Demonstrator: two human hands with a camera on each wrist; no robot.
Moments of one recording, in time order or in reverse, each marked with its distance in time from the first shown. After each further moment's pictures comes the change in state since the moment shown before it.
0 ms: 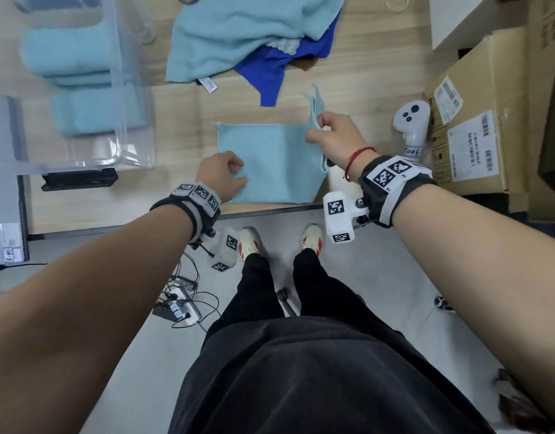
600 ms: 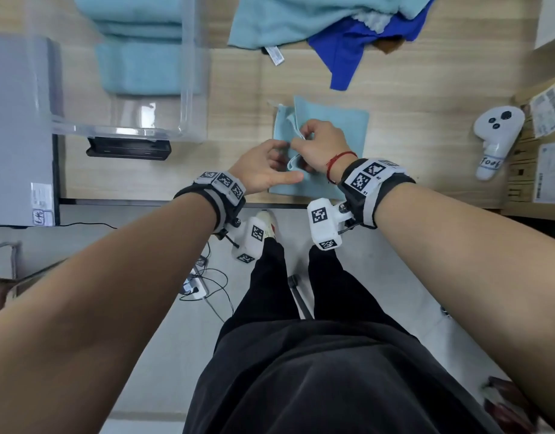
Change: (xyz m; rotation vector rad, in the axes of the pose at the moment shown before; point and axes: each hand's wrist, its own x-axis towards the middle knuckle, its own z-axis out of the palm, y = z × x) left_hand 0.003 -0.052 -0.011 -0.761 -0.342 -0.064; right_hand 0.024 -0.027 0.146 -0.243 -0.117 -0.020
